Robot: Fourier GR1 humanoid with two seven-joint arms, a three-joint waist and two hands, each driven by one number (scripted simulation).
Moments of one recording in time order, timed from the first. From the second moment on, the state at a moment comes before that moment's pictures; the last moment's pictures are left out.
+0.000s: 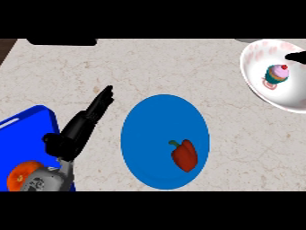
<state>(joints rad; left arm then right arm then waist) -0.14 0.17 -0.22 -1.57 0.06 -0.10 0.05 -0.94 -0.61 -0.35 -0.46 0.56 -0.22 -0.06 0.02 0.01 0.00</state>
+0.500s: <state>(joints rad) -0.11 0.16 -0.21 -1.61 0.05 -0.10 0.07 -0.82 -0.79 -0.57 -0.39 0.37 -0.15 -0.18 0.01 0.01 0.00</state>
